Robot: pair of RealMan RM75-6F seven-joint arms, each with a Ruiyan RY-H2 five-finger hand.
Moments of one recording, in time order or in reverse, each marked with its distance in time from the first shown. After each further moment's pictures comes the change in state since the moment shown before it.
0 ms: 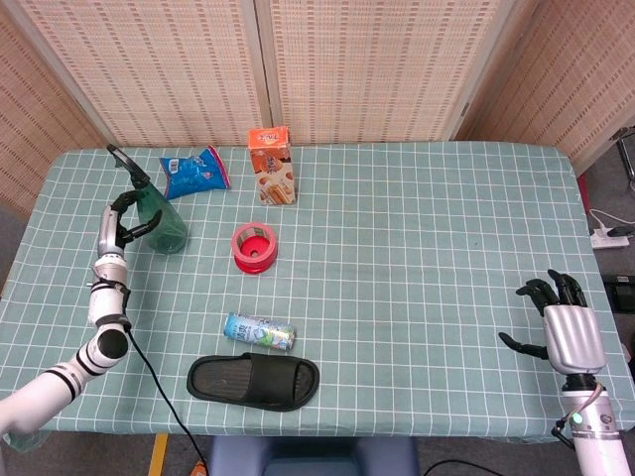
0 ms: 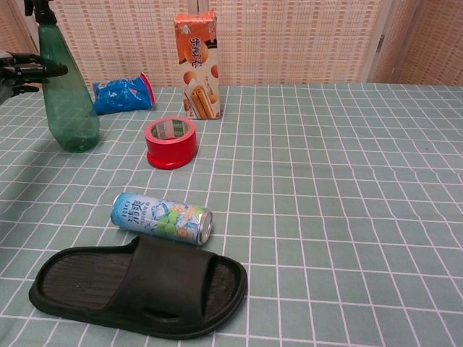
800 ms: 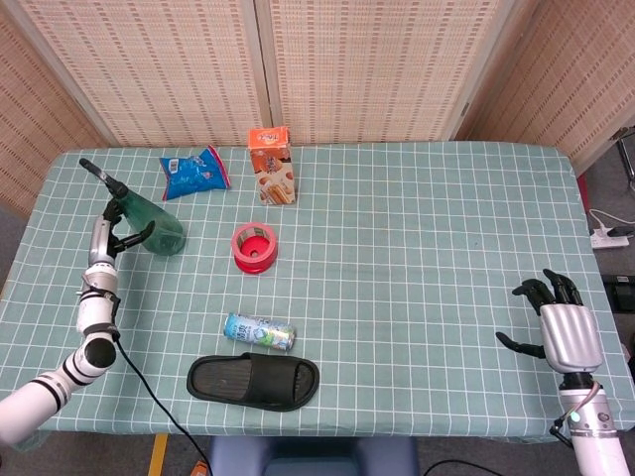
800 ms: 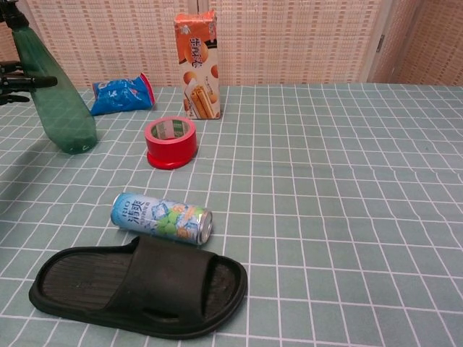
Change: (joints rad) left arm 0.060 0.050 0.014 -0.062 0.009 -0.014 0.031; right arm 0.008 -0.003 0.000 0.006 -0.011 -0.008 0.011
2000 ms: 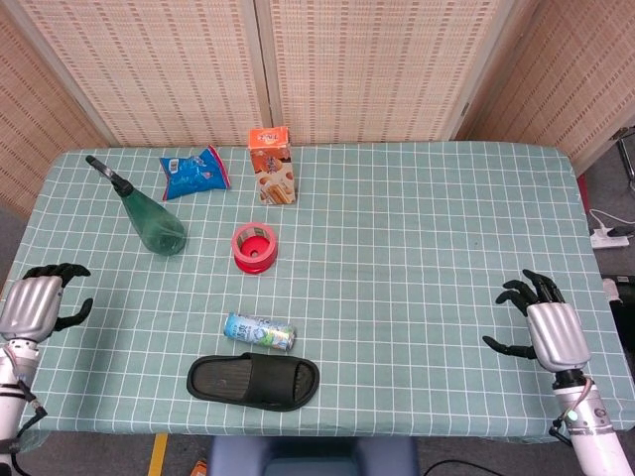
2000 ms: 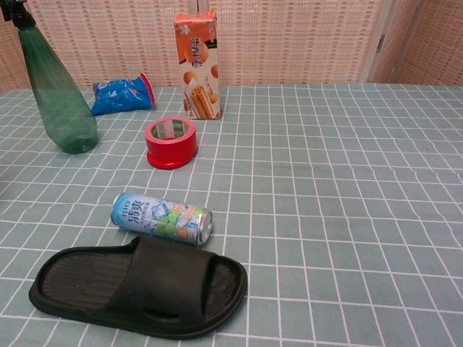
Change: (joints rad) left arm 0.350 0.495 0.368 -0.634 0.484 0.467 0.660; right arm 0.029 0.027 -0.022 0.010 -0.069 -0.050 0.126
